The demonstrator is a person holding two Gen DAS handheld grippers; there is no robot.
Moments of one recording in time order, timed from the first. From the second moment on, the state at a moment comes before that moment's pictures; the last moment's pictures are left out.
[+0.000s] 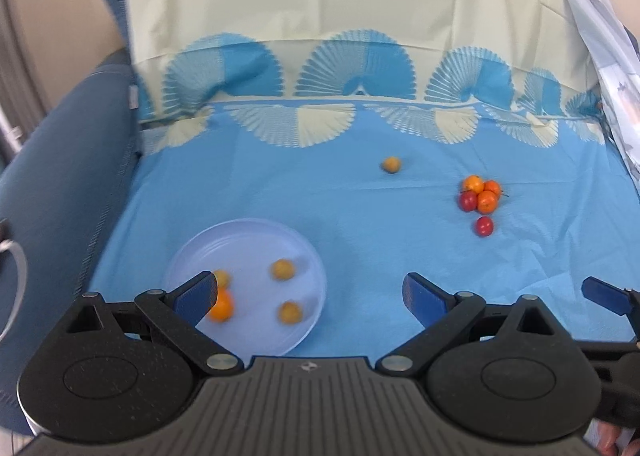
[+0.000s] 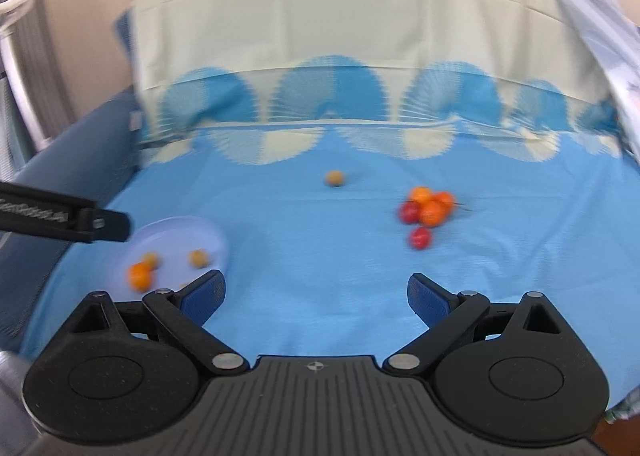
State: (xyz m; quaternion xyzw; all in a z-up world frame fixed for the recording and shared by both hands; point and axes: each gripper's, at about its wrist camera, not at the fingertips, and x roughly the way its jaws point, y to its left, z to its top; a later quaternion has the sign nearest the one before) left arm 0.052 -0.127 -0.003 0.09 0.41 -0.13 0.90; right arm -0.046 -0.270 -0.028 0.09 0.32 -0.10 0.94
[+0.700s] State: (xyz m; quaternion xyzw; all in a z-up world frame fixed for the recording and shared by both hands) left arm 0.239 -0.318 -0.146 0.15 0.48 -0.21 0.84; right arm 0.114 -0.450 -0.157 0.11 0.35 -0.22 0.90
